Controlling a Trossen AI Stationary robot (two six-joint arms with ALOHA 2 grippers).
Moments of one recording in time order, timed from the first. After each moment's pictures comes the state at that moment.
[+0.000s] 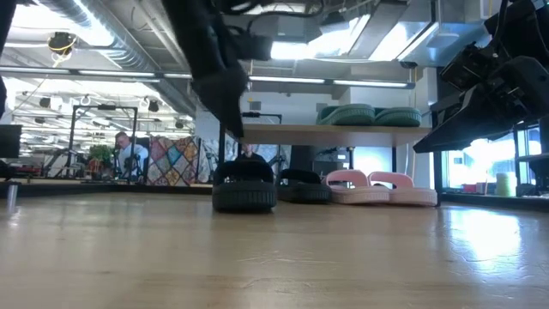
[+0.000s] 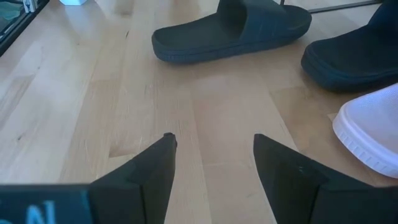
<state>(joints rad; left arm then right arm) -0.13 1.75 1.25 -0.71 -0.59 -0.28 0.21 0.86 0.14 0.23 0.25 0.26</state>
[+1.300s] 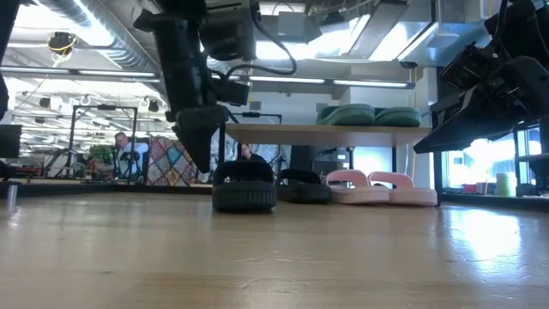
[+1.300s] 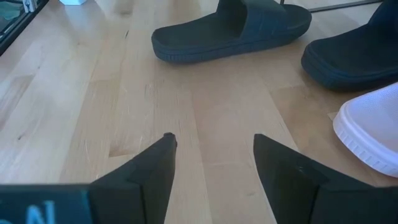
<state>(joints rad) -0.02 1.72 1.11 -0.75 -0.38 -0.44 0.21 0.86 0.14 0.23 0.25 0.26</state>
